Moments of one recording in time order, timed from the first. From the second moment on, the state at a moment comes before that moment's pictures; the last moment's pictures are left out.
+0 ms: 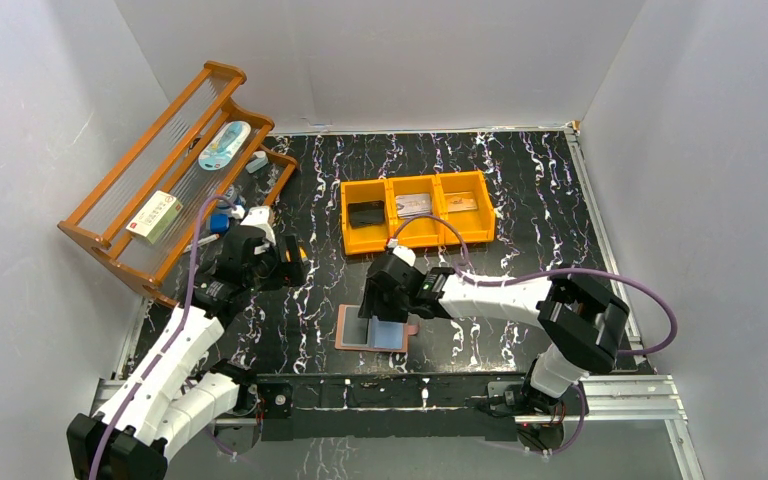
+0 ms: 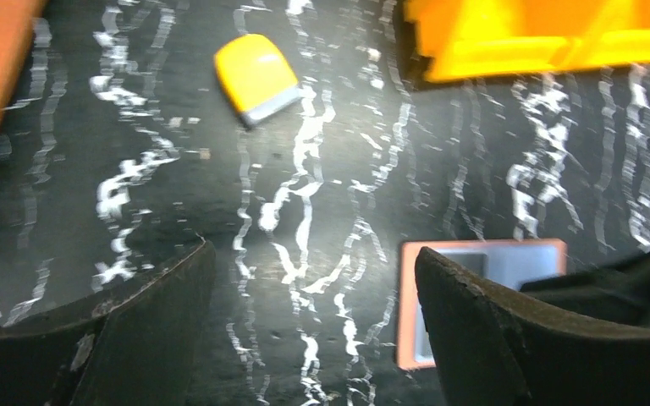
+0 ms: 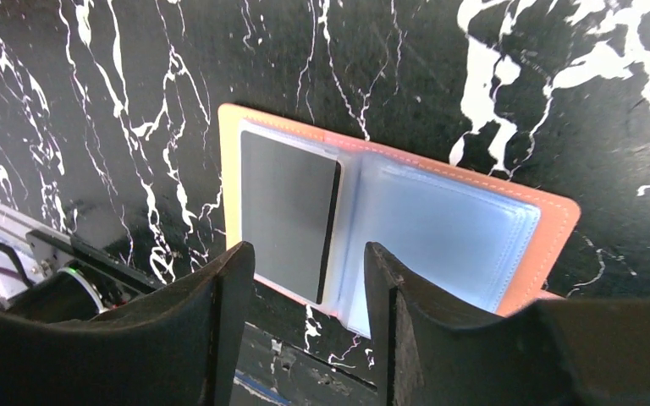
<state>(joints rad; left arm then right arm) -0.37 0.85 0.72 -0.63 -0.15 -0.38 1.11 1.59 0.94 -0.29 0.11 1.08</state>
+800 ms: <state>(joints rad) -0.40 1.13 0.58 -0.40 0.57 -0.58 1.01 1.61 0.68 0.12 -0.20 1.26</state>
